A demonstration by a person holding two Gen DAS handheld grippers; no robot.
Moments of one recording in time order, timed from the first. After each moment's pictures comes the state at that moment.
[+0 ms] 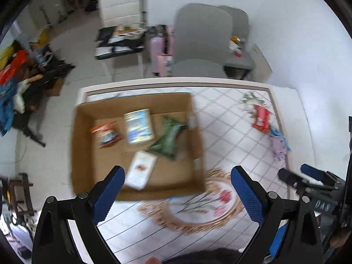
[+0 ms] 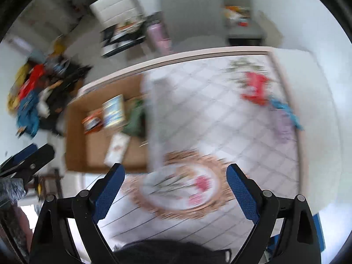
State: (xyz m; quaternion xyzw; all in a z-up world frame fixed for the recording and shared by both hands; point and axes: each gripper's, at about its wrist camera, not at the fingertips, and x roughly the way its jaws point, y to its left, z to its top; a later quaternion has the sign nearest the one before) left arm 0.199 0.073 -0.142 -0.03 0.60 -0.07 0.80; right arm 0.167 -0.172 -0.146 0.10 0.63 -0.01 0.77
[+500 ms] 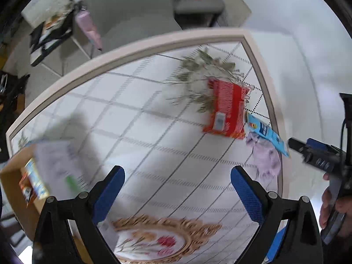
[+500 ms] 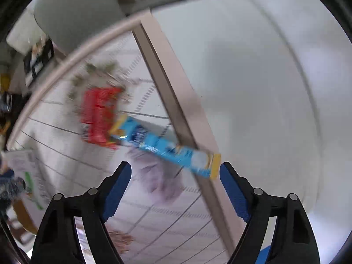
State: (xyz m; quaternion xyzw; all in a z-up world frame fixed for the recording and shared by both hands) left arm 0.347 -0.187 -0.322 0.07 0.72 -0.14 0.68; right arm 0.287 -0.469 -0.338 0.12 0.72 -0.10 0.67
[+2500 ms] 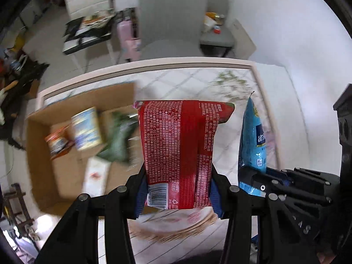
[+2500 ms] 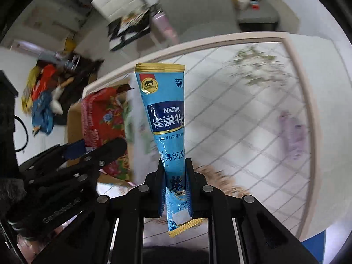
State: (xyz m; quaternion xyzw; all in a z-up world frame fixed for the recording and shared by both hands) left arm 0.228 0.016 -0.196 -0.01 0.64 -0.11 0.76; right arm 0.207 -0.148 -0.188 0.15 0.67 0.11 0.72
